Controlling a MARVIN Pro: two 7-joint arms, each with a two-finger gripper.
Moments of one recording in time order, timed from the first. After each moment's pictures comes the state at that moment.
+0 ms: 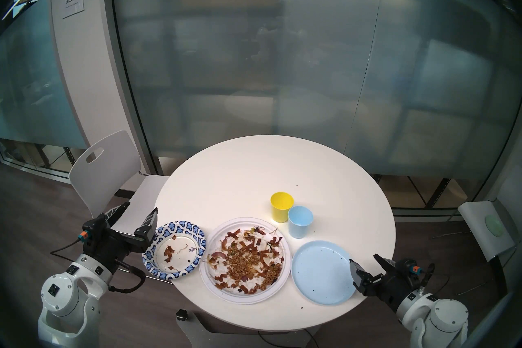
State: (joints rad) left arm 2.32 -1.47 -1.90 -2.28 -0.26 0.11 -0.35; right arm -2.34 -1.53 2.11 -2.16 0.24 0.36 0.60
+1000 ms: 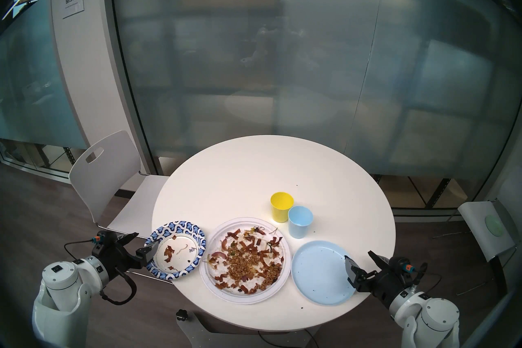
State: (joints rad) left arm 2.17 -1.32 -1.91 -2.01 -0.28 0.40 -0.45; right arm -2.29 -1.53 2.08 -2.09 0.24 0.32 0.59
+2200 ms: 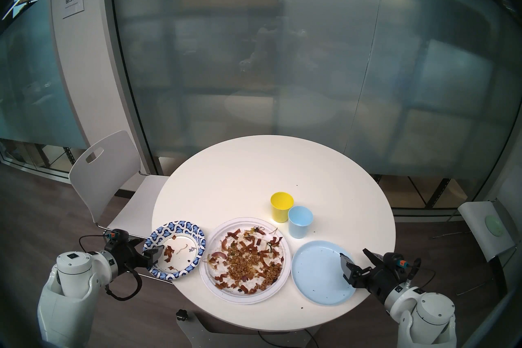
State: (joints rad) left arm 2.04 -1.26 -1.85 -1.89 -0.23 0.56 -0.44; right arm -2.25 -1.50 2.05 -2.06 0.23 0.35 0.58
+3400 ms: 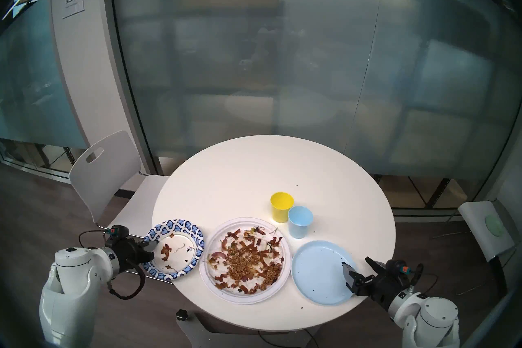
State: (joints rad) left arm 2.03 -1.33 -1.89 -1.97 -0.31 0.73 -0.41; right arm -2.29 -1.49 2.08 -2.05 0.24 0.38 0.61
